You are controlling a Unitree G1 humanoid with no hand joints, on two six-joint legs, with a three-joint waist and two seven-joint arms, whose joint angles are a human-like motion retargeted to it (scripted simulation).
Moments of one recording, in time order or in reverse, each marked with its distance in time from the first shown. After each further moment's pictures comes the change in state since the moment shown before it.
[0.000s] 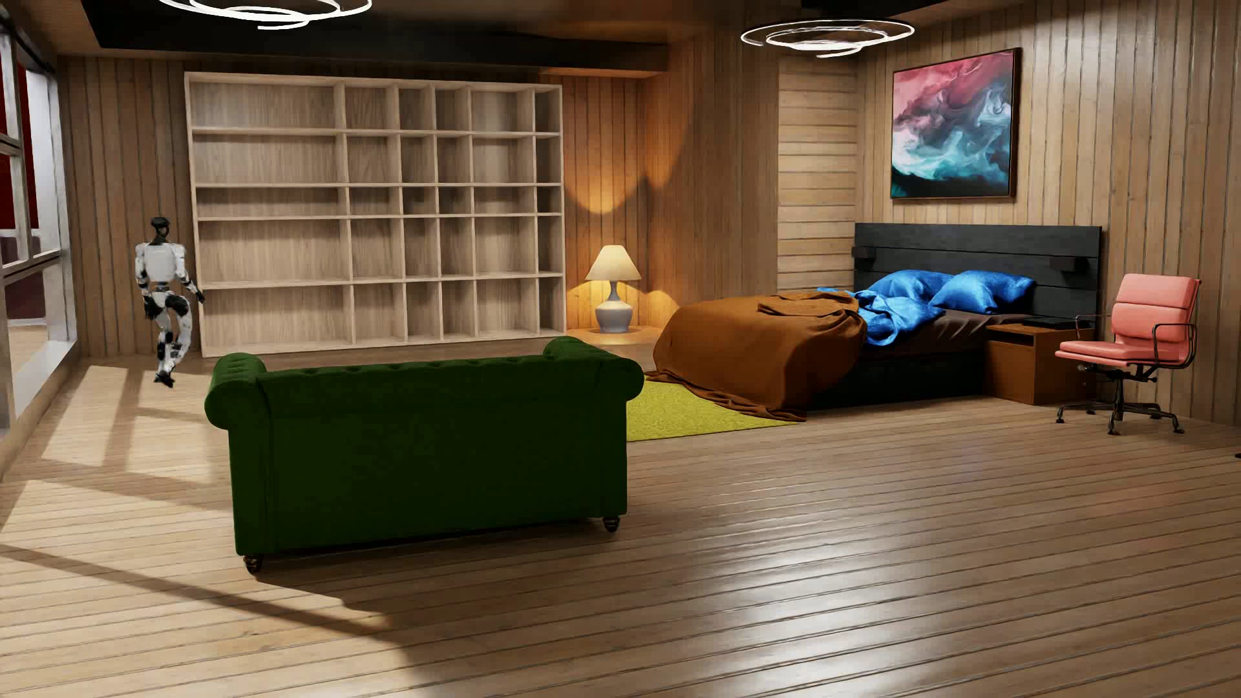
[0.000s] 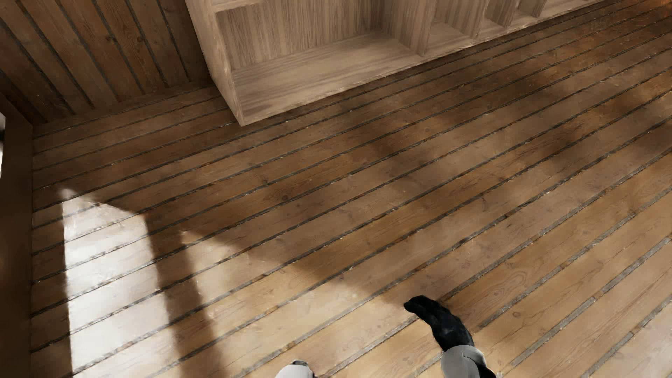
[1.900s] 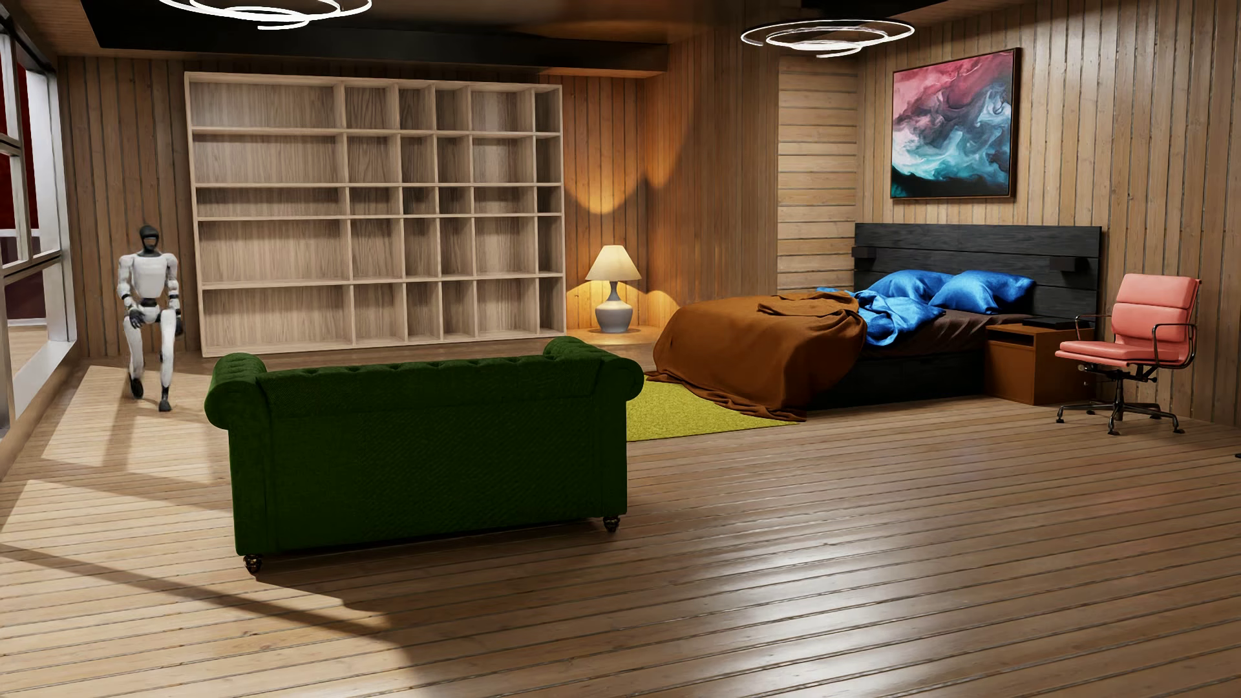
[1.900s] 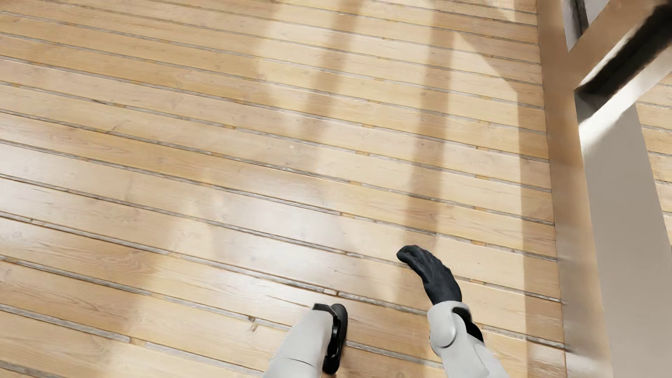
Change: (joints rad) body -0.337 0.403 0.093 -0.113 -0.019 -0.064 0.182 0.229 0.041 0.074 -0.232 0.069 -0.161 -0.018 0.276 0.005 -0.010 0.236 0.003 0.144 0.070 -0.139 -0.046 0.057 0.133 0.055 0.048 -0.006 -0.109
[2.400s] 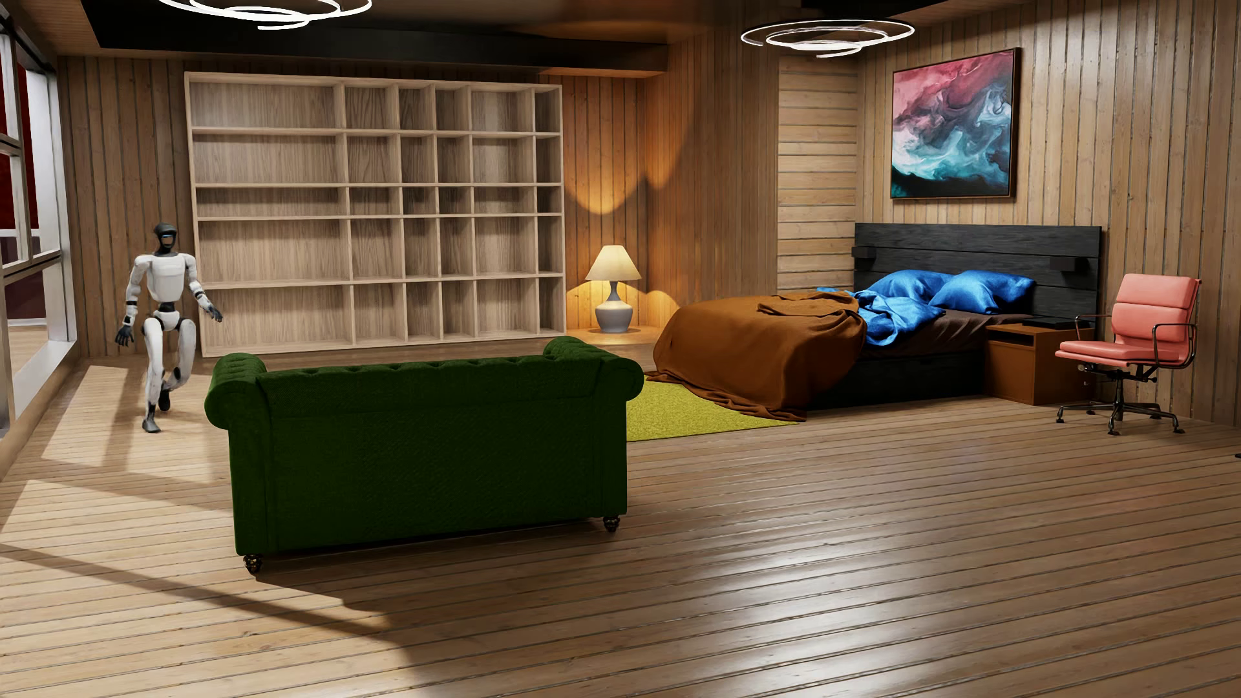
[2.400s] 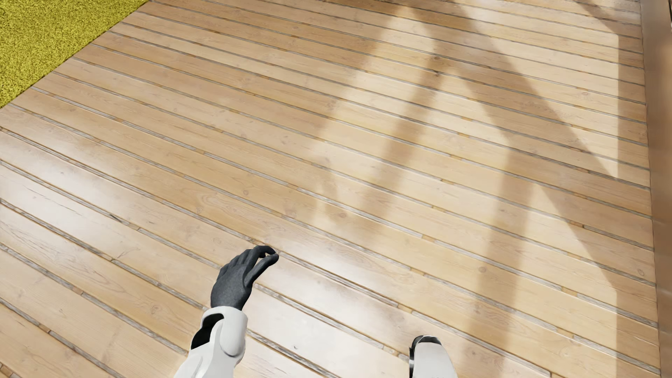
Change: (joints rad) body 0.887 -0.807 -0.165 0.023 -0.340 0.066 -0.125 -0.131 -0.042 0.202 -0.163 -0.194 0.454 0.231 -0.213 0.119 -0.067 -0.233 -0.009 -0.008 -0.167 -0.564 0.508 -0.341 -0.076 -0.105 0.224 0.353 0.163
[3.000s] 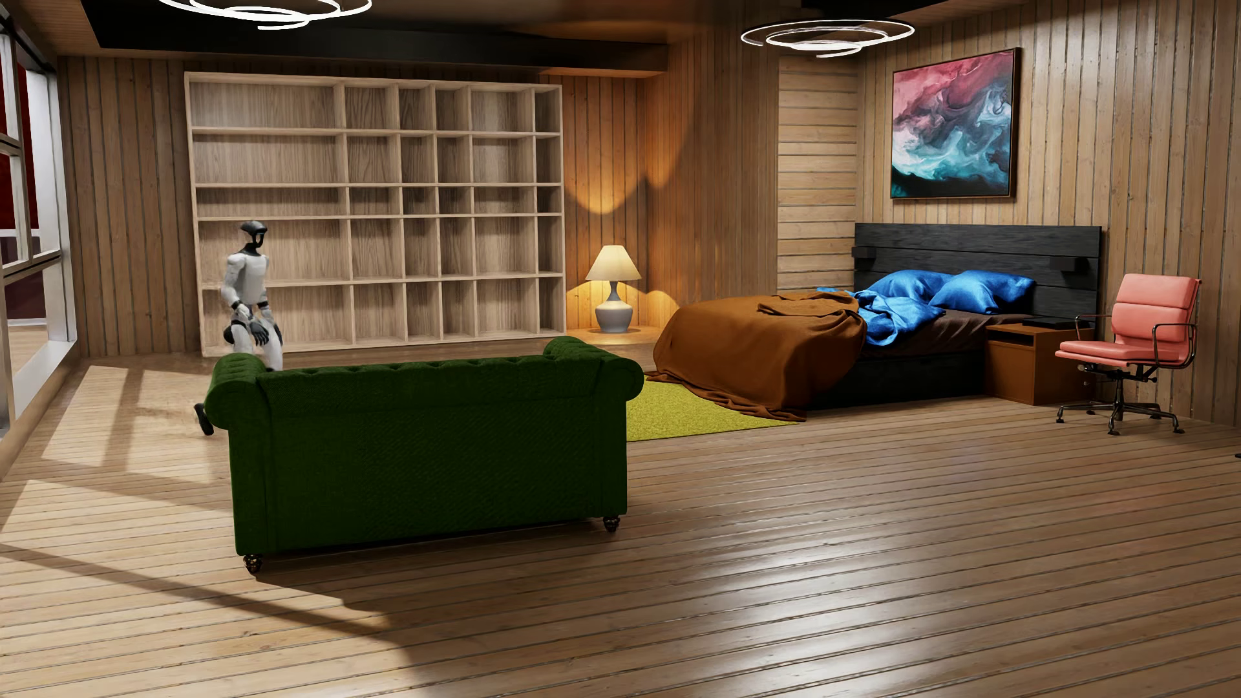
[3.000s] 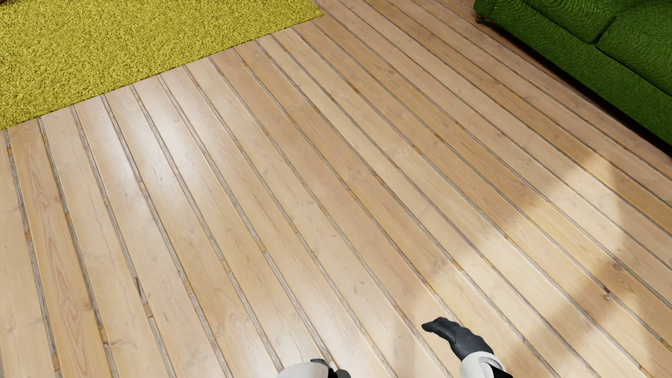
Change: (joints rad) body -0.587 0.276 0.110 -0.117 0.059 -0.114 0.270 0.075 -0.006 -0.307 0.639 0.074 -0.317 -0.365 0.112 -0.223 -0.024 0.289 -0.096 0.185 0.158 0.605 -0.394 0.222 -0.070 0.315 -0.129 -0.019 0.057
